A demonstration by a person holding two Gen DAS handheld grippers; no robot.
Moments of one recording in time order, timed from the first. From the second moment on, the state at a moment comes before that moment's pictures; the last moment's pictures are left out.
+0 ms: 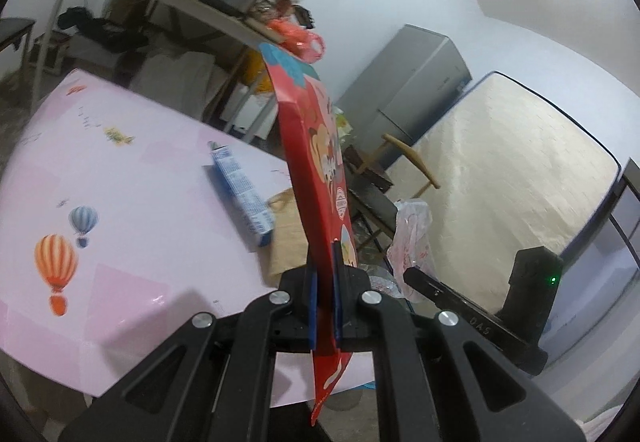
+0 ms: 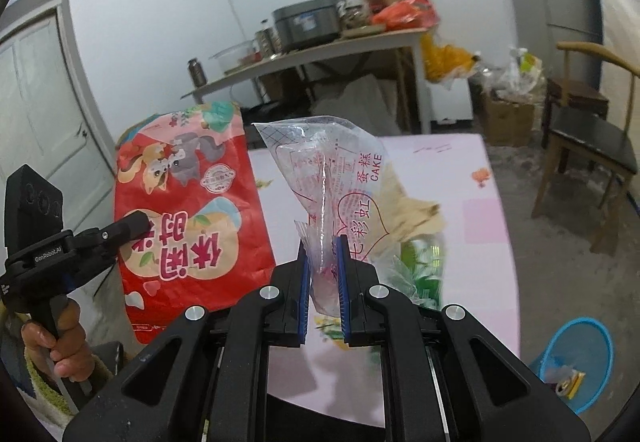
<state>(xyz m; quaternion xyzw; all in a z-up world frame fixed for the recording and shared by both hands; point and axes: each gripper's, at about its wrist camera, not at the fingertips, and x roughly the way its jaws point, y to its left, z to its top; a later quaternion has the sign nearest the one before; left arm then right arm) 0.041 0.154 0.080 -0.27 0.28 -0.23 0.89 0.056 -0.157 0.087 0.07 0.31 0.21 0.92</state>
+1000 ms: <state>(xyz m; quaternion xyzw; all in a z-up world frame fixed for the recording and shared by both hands) 0.115 -0.328 0.005 0.09 0.48 -0.42 0.77 -0.052 -0.494 -0.089 0.38 0.37 -0.15 0.83</state>
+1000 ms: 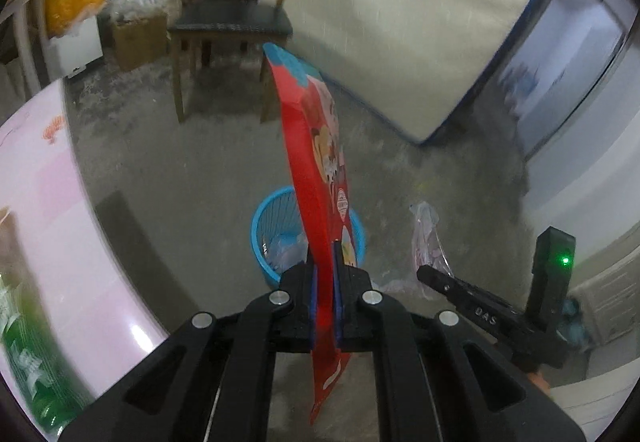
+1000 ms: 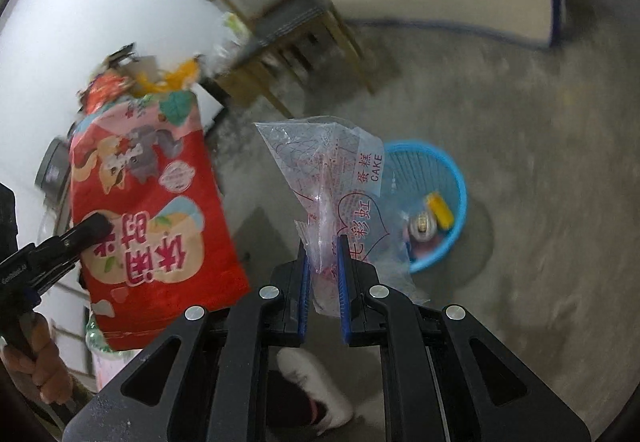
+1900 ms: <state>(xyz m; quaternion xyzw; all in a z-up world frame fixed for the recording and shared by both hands) 0.163 -0.453 -0.102 0.22 0.49 -0.36 0.76 0.014 -0.602 -0.251 0.49 0.43 -0.20 0.73</state>
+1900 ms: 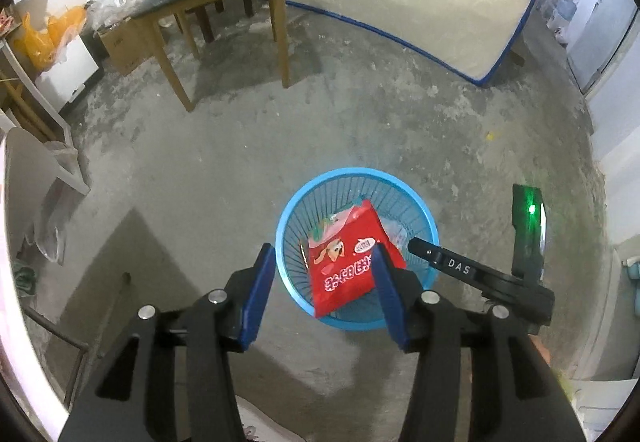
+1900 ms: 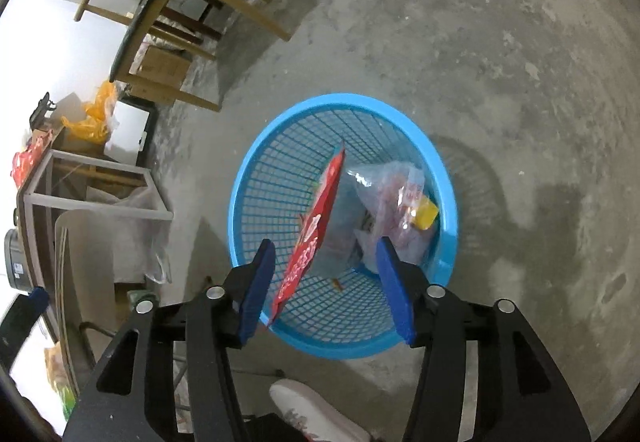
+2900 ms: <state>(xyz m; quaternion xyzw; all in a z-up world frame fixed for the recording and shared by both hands) 0.071 -0.094 0.063 0.01 0.38 -0.32 0.87 -0.005 -0.502 -0.095 0.41 0.35 -0.05 0.84</state>
